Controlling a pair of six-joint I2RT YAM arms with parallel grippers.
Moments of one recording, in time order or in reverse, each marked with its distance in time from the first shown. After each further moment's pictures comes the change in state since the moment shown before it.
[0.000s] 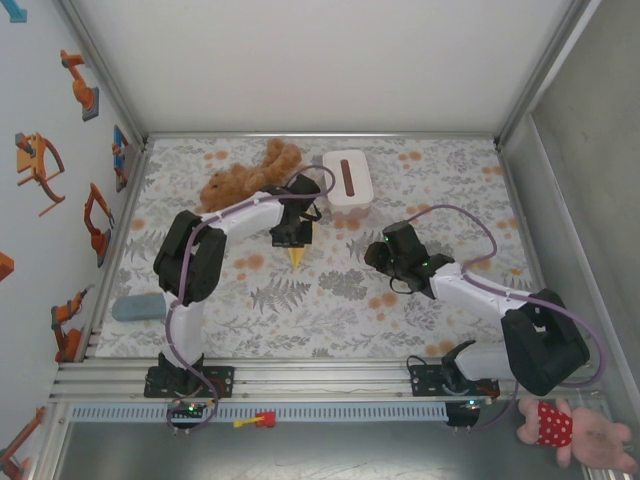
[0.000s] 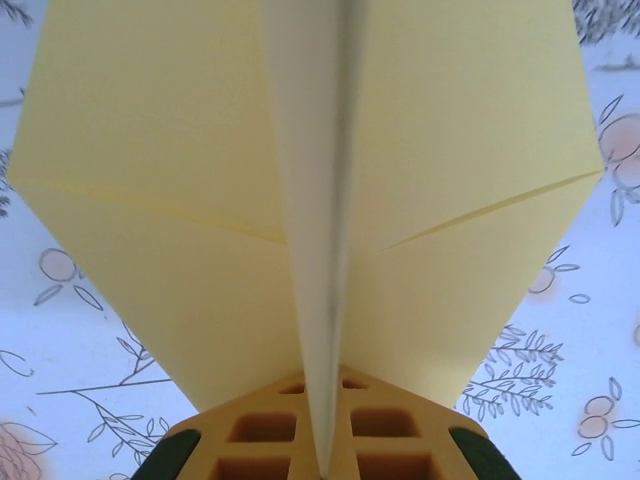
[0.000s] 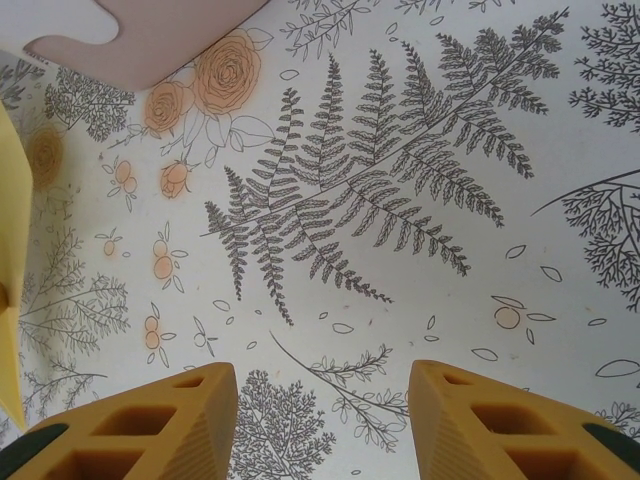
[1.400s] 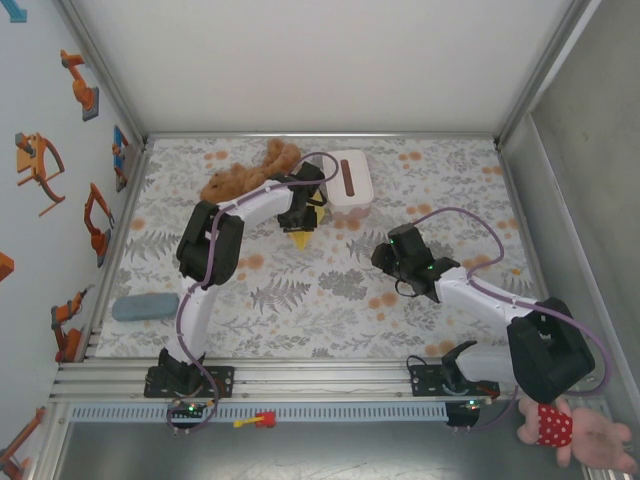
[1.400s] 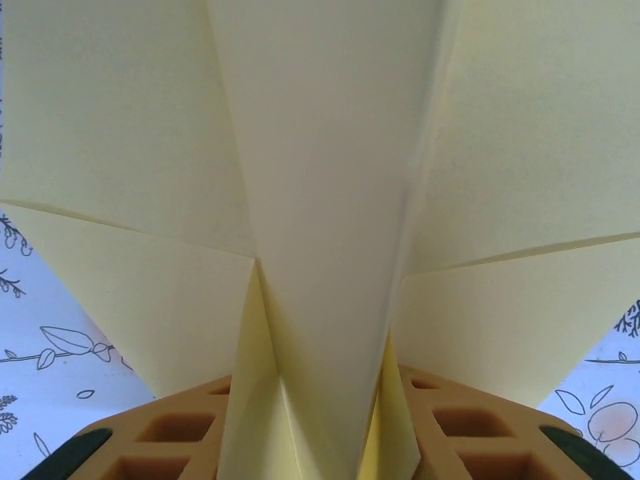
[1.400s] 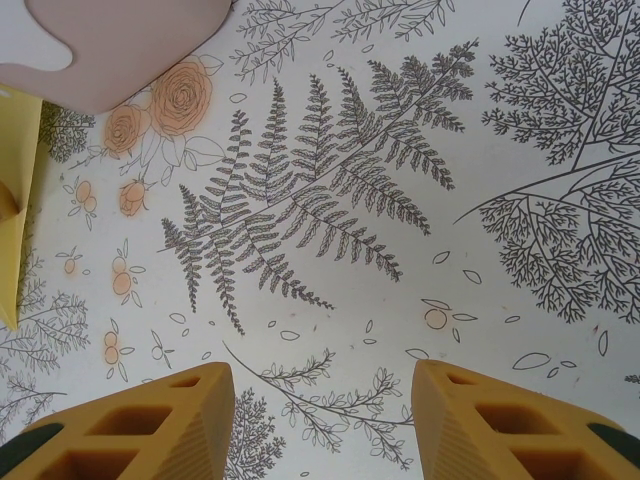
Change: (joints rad) left arm 0.040 0.214 0.242 -0.005 -0.043 -0.028; right arm -0.020 -0.048 -0.032 -0.026 0.047 -0.011
